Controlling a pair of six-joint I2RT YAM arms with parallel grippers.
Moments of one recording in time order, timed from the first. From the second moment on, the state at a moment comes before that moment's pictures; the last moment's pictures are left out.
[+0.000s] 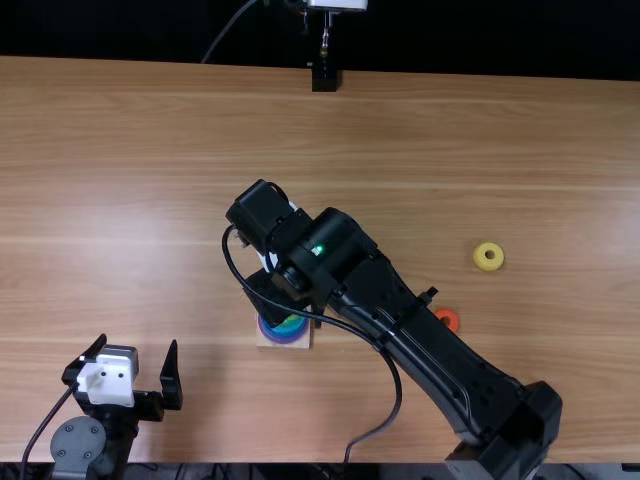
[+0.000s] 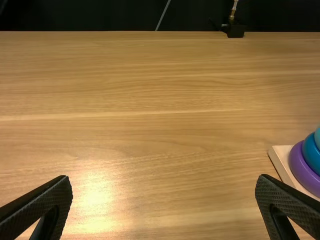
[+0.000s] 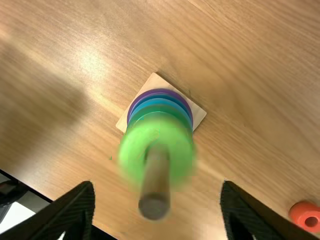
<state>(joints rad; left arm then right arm) -0.07 0.02 0.11 -0.40 0.03 -0.05 0.79 1.97 2.00 -1.35 -0.01 0.14</state>
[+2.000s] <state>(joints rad) -0.07 0.02 0.11 -0.40 0.03 -0.05 -0.05 1.95 1.64 -1.04 -0.01 0.13</state>
